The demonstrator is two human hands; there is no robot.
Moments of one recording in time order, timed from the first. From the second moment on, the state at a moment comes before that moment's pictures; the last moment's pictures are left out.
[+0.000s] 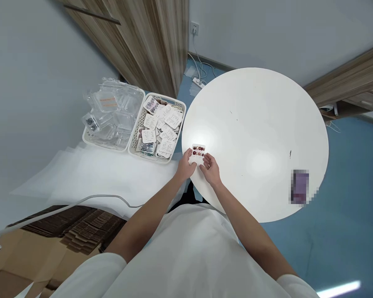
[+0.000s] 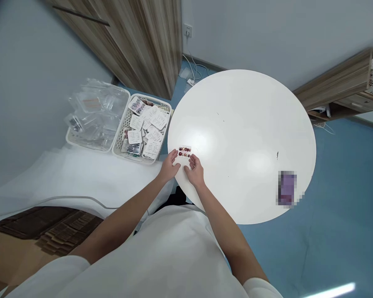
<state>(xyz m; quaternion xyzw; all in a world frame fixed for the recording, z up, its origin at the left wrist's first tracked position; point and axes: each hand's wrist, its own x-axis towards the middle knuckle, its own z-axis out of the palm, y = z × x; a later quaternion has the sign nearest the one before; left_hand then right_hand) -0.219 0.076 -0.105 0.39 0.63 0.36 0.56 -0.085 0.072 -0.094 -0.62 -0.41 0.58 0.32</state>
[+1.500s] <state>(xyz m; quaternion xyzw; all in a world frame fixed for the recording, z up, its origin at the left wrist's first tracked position) -0.382 0.063 -0.046 0.19 0.71 0.59 0.33 -0.229 0.140 -0.046 -0.42 -0.72 0.54 0.10</state>
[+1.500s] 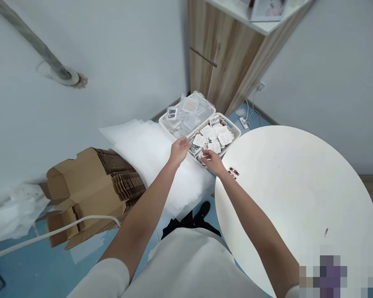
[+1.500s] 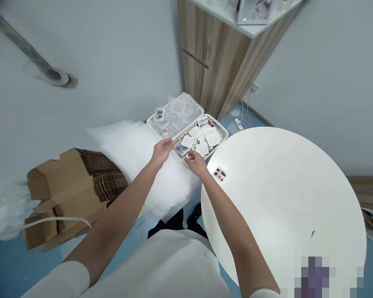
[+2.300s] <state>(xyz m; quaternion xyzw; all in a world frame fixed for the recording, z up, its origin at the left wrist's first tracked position) -0.472 0.163 -0.137 0.31 0.73 0.54 0.28 -0.355 0.210 -0.102 -0.41 -0.81 0.39 0.15</state>
